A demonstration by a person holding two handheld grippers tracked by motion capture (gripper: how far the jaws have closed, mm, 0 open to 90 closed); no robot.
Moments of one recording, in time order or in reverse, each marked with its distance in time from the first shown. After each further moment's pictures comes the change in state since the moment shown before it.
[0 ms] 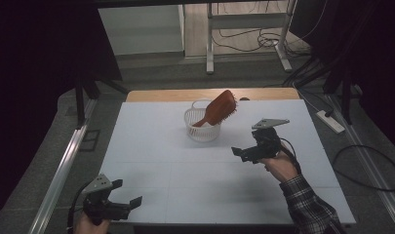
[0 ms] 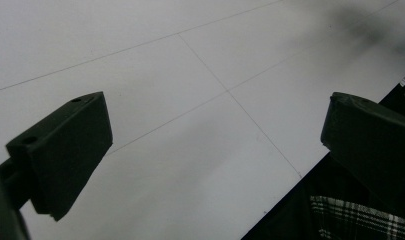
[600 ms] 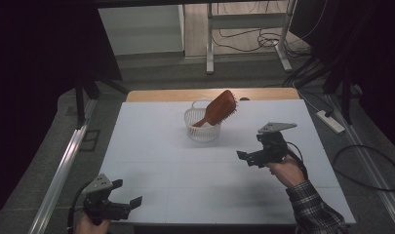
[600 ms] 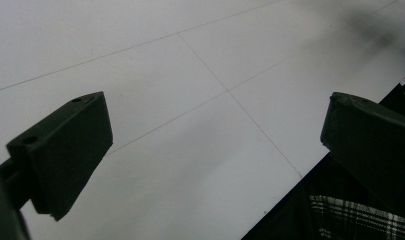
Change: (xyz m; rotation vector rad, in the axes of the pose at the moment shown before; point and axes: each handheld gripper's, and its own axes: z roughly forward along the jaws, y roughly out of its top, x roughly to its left) left arm 0.000 0.000 0.000 0.001 0.002 0.000; right arm -0.003 -0.012 -0.014 -0.001 0.012 -0.001
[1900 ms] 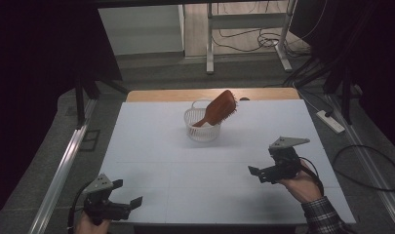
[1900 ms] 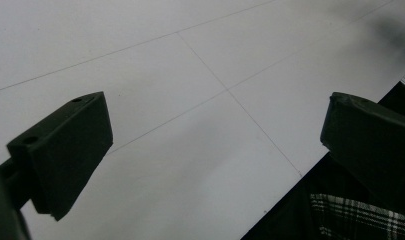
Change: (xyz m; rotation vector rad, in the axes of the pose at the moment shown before) left arm -0.001 0.000 0.000 0.006 0.000 0.008; right arm 0.006 -0.037 -0.032 0.065 -0.040 -0.006
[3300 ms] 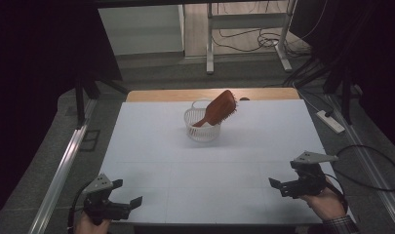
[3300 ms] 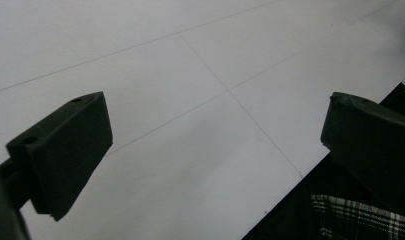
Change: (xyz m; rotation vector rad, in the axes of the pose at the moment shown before) left arm 0.000 0.000 0.000 -0.002 0.003 -0.005; right arm -0.015 -0.050 -0.040 -0.004 -0.059 0.071
